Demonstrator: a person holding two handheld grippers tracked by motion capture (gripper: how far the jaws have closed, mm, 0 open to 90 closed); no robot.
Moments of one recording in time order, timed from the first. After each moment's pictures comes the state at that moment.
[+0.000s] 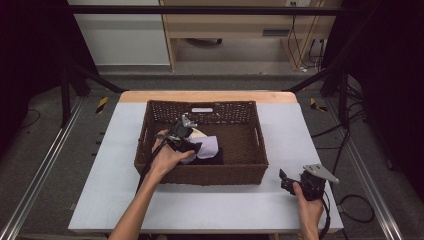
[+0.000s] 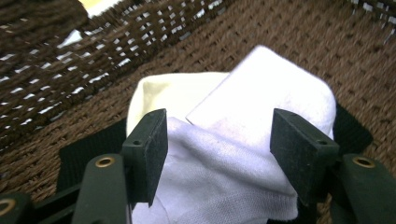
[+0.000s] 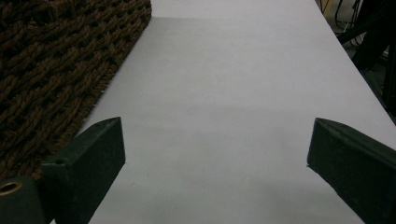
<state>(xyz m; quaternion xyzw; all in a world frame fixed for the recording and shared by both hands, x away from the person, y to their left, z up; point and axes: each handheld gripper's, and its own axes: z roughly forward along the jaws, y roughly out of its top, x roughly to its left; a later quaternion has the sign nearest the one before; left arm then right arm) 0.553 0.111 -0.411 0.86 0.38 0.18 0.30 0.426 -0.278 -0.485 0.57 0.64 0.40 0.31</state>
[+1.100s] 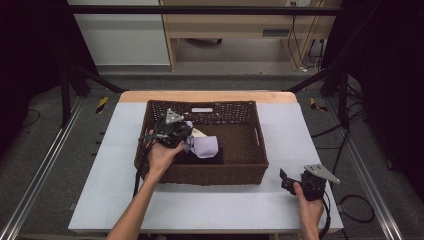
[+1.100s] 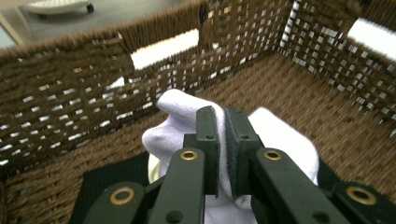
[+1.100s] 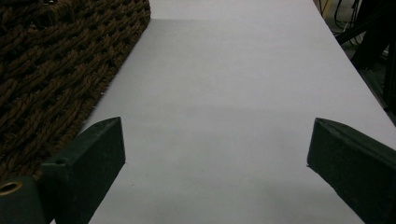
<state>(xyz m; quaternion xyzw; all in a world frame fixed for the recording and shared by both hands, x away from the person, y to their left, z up) 0.545 0.139 -0.389 0.78 0.40 0.21 0.43 0.426 -0.279 -0.485 0.58 0.64 0.40 0.31</state>
